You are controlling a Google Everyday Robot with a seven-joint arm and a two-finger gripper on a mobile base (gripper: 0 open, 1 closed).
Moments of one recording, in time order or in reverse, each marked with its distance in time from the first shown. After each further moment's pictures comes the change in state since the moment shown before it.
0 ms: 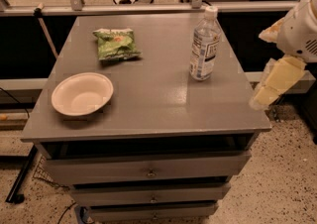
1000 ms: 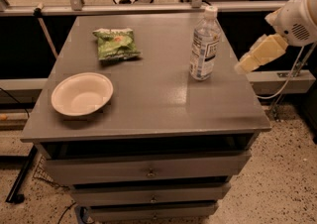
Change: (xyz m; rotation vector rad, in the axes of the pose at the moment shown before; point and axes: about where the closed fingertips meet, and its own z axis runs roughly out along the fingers) arm -0.001 -0.090 0.026 0.154 -0.188 0.228
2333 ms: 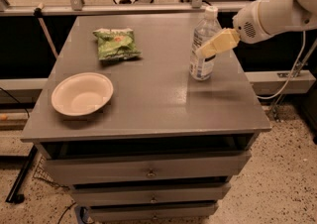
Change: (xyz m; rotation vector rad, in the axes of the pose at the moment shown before) arm -0.058 -0.020 0.086 -0.011 -0.183 0.170
